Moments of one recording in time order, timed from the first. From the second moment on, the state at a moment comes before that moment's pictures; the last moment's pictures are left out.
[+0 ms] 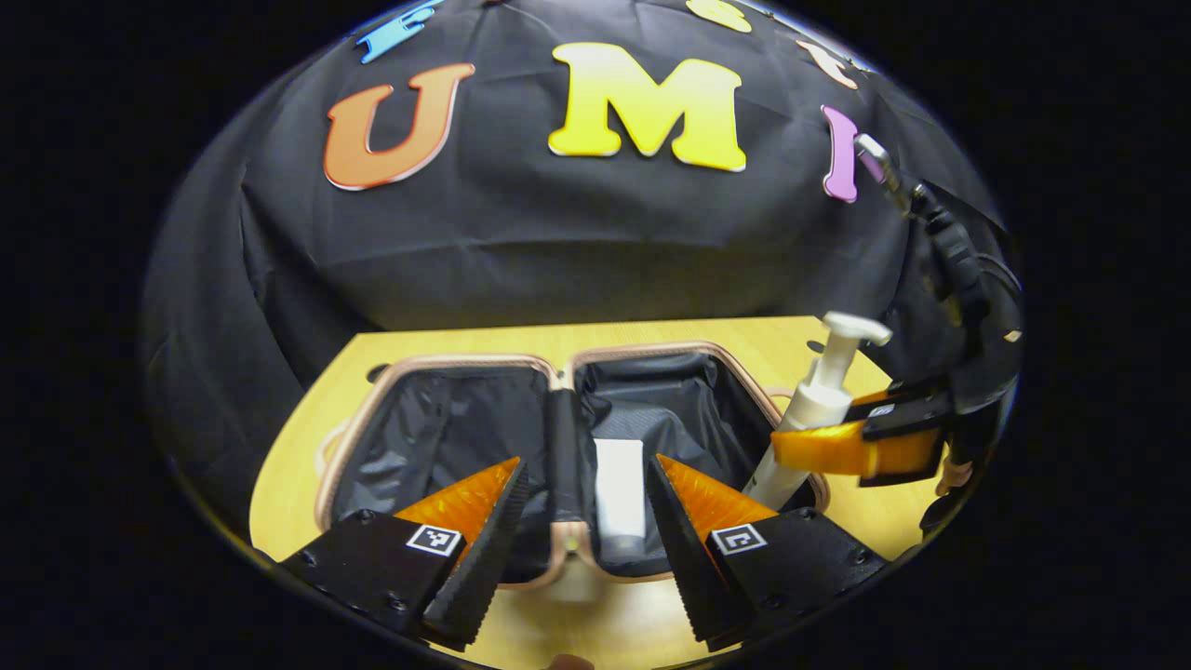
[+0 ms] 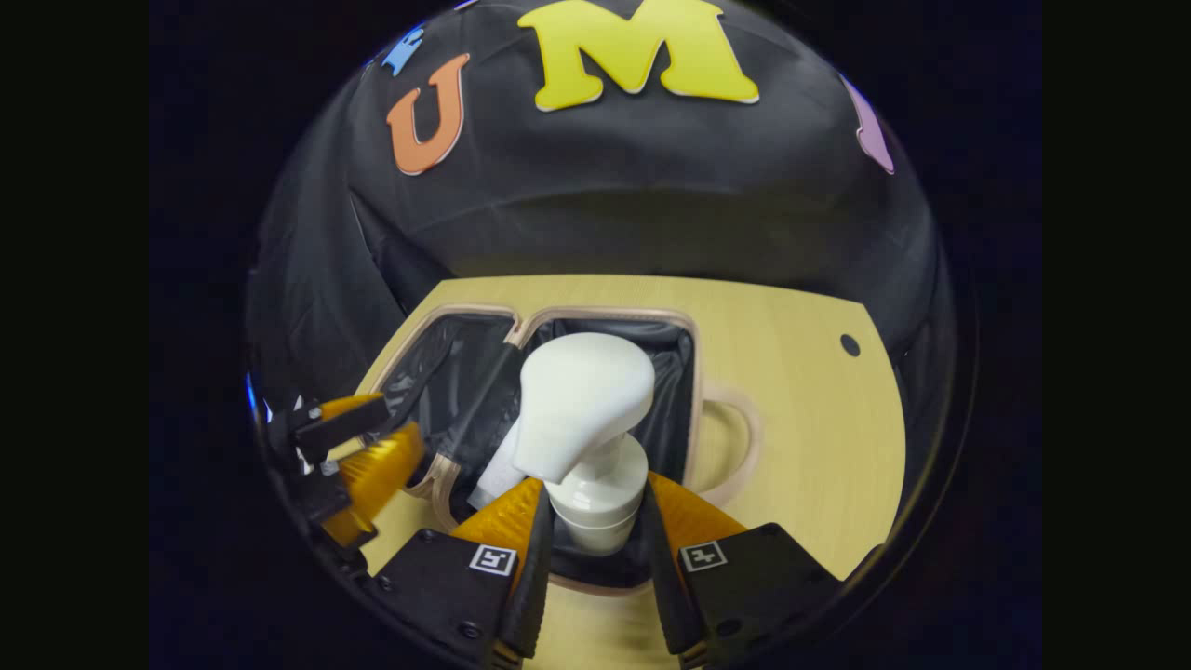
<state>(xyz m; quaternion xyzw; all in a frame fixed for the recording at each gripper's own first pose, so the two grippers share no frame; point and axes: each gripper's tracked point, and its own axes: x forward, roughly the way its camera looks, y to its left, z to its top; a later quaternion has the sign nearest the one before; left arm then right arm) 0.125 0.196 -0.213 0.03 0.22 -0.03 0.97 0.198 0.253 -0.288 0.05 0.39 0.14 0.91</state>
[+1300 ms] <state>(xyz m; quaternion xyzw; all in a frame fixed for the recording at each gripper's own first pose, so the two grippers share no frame) 0.113 0.447 -0.133 -0.05 0.10 0.16 0.98 0.234 0.281 -0.383 0.07 0.52 0.02 0.85</state>
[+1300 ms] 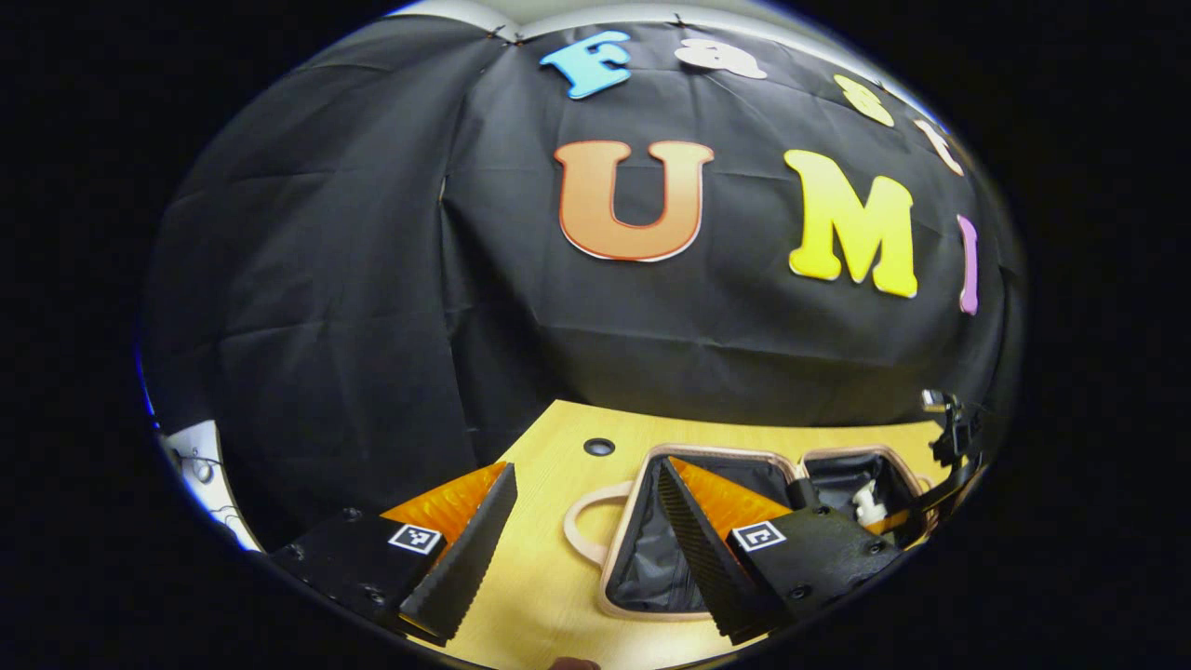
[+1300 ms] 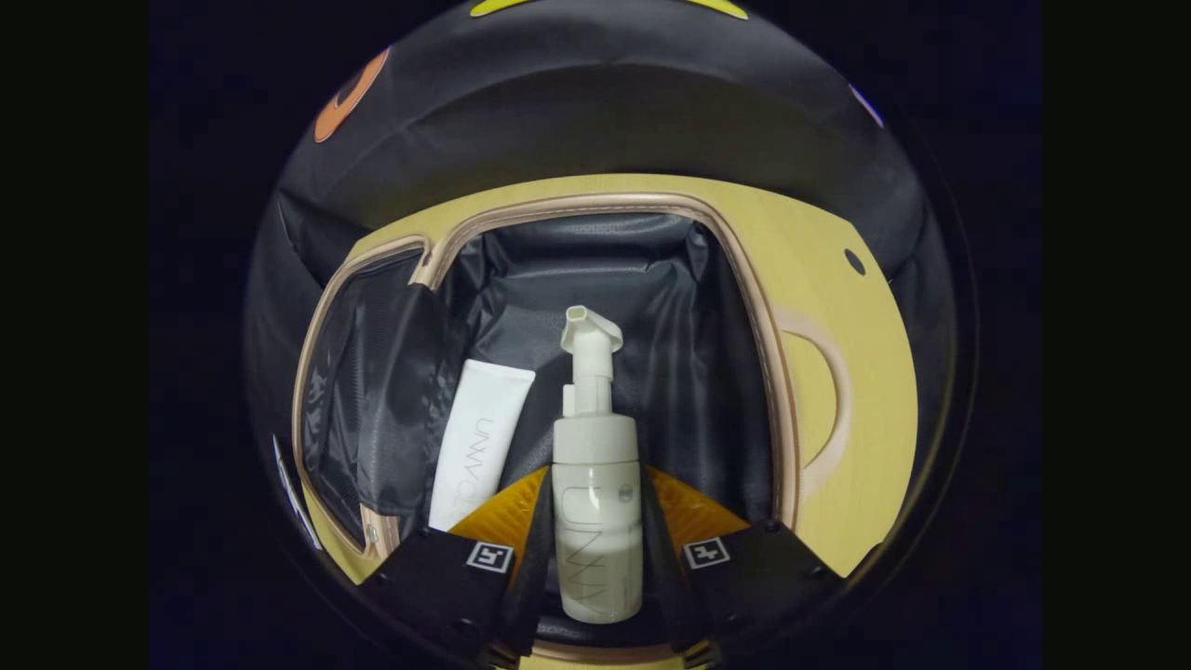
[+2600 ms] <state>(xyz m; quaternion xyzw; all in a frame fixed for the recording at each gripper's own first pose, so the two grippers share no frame) 0.185 0.455 -0.310 -0.51 0.22 0.09 0.82 0.080 0.132 -0.009 -0.01 0.14 -0.03 0.99</state>
